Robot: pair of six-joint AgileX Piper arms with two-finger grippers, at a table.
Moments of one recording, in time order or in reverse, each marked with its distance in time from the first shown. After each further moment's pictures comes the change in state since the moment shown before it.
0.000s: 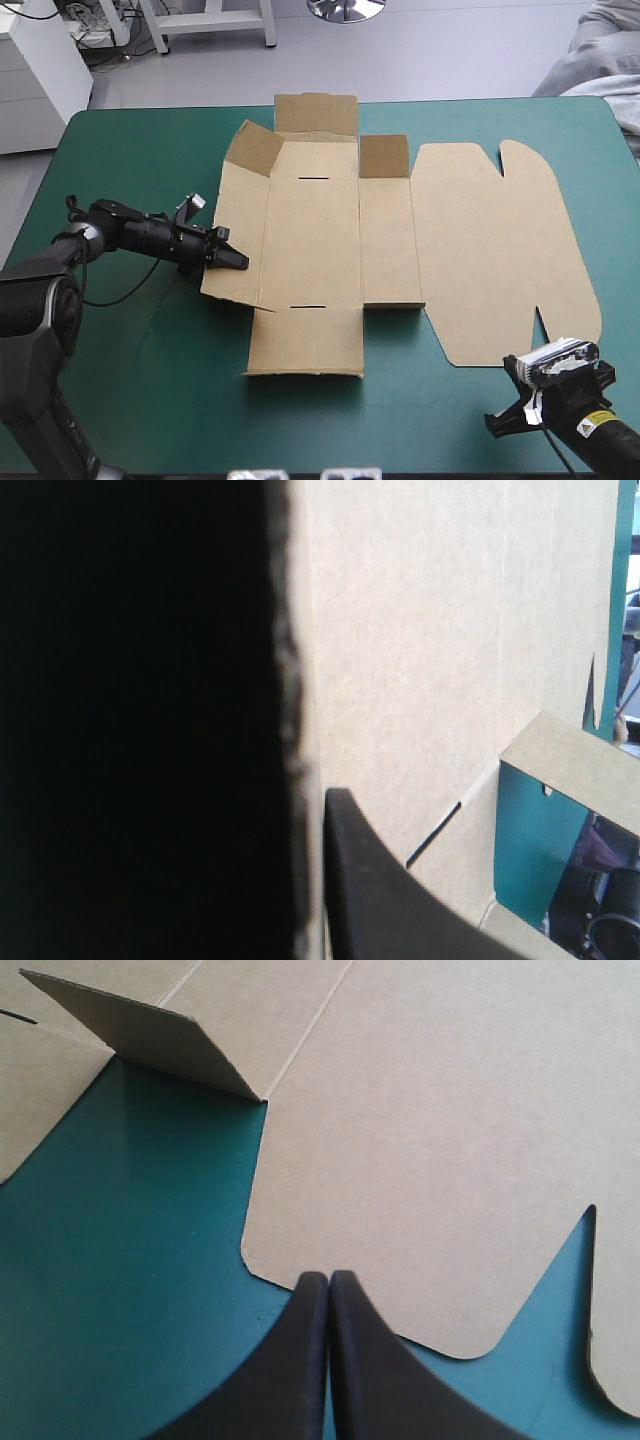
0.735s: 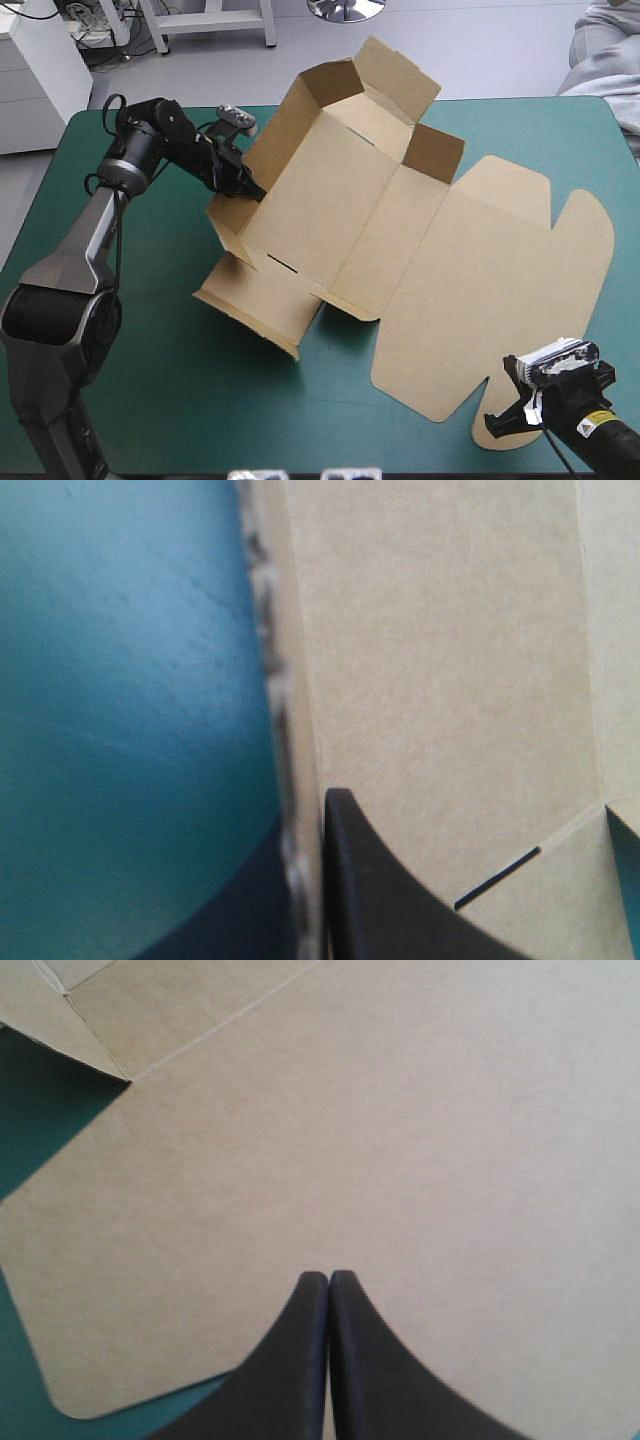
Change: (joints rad) left arm -0.312 -0.013 -0.705 0.658 0.047 -0.158; right arm 0.000 0.000 0.000 0.000 0.000 0.000
